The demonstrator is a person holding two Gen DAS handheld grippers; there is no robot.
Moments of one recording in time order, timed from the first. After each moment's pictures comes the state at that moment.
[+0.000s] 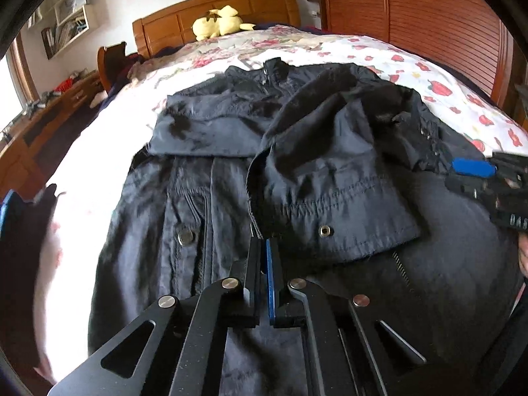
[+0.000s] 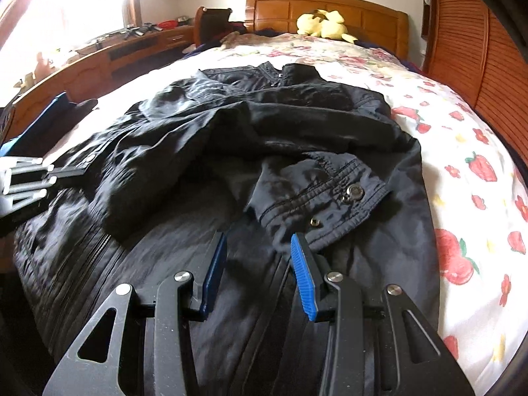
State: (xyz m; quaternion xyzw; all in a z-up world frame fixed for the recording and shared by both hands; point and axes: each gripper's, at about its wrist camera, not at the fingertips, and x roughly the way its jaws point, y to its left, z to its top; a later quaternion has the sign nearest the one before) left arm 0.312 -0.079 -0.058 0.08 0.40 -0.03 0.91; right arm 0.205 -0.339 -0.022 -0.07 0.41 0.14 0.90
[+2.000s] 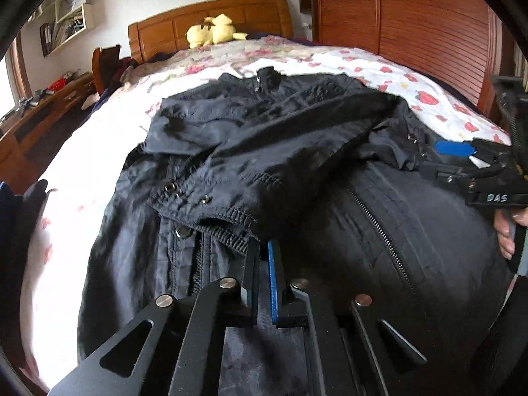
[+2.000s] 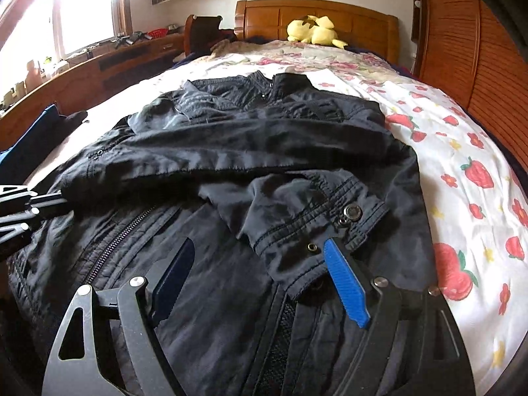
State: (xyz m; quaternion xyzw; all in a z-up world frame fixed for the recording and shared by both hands) left arm 0.296 -0.063 -0.055 0.06 0.37 -0.07 0.92; right arm 0.228 -0.334 -0.020 -0.07 0.40 0.12 0.91
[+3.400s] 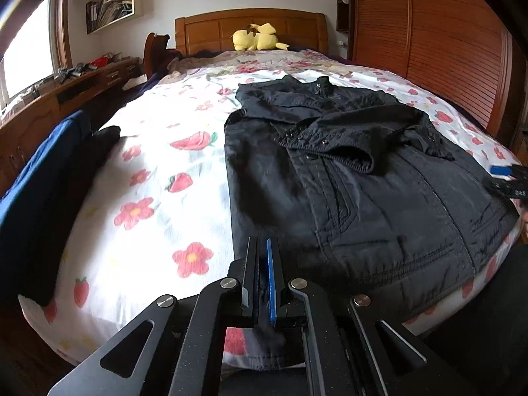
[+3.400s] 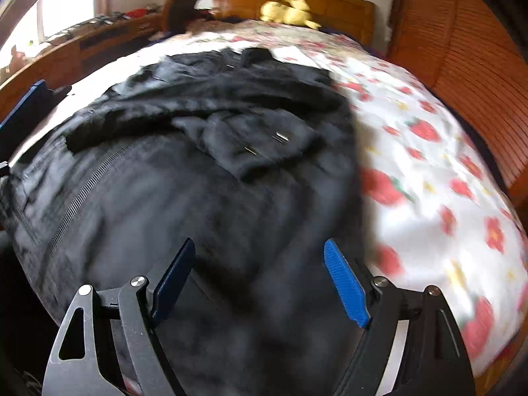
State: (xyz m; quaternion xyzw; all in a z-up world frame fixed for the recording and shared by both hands) left arm 0.192 0.048 -0.052 0.00 0.36 -0.02 0.93; right arm 0.136 -0.390 -0.008 -0.10 0.45 0.03 0.89
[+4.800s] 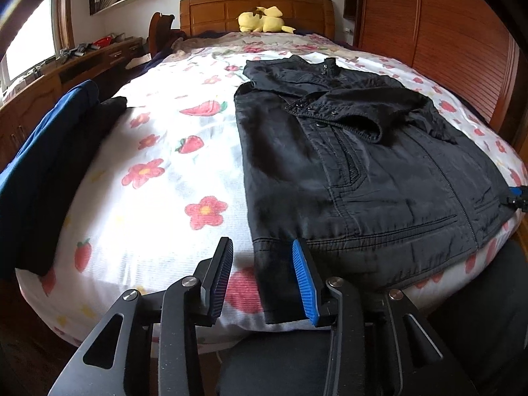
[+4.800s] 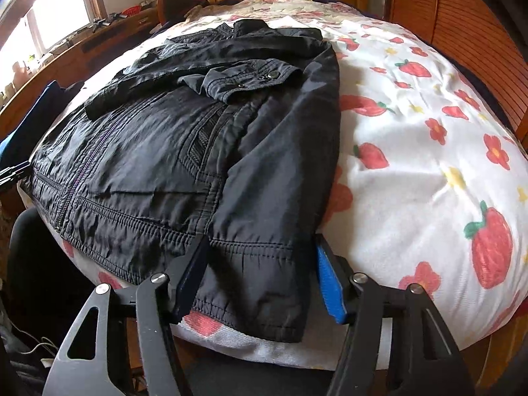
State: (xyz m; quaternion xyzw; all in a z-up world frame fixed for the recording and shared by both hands) left arm 0.179 0.054 -0.061 -0.01 0.39 -0.02 0.92; right arm 0.090 -0.414 -0.019 -0.04 0.49 0.07 0.87
